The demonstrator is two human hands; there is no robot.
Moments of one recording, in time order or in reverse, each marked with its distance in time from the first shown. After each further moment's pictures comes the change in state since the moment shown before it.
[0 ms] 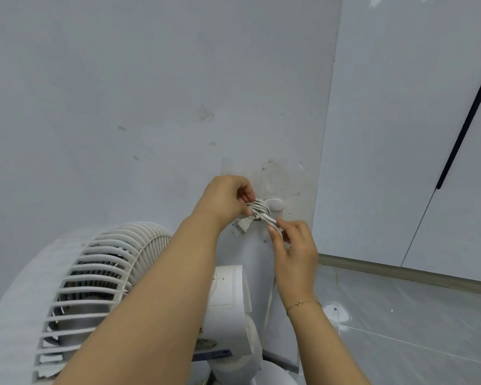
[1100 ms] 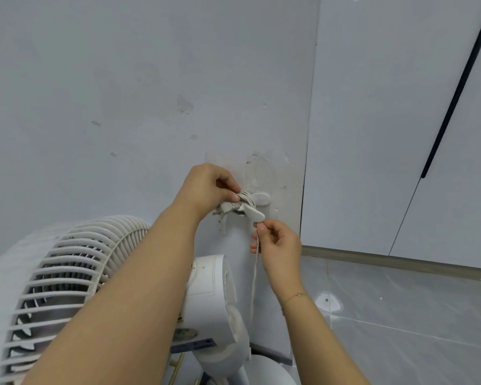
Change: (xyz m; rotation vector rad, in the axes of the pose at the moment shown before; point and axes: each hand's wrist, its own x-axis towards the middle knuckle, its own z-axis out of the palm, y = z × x) left_hand 0.013 -0.004 -0.003 -0.064 0.035 0.011; right_hand 0.008 -0.009 0.000 0.417 -0.156 0.514
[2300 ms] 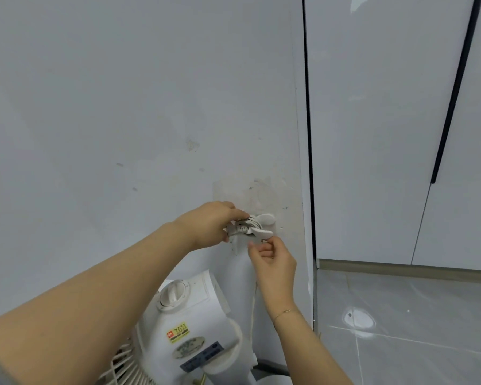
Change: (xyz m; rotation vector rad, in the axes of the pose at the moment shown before) left_hand -0.010 0.008 -0.022 0.755 -0.454 0.271; right_hand -0.009 0.006 0.020 -0.045 0.077 -0.041
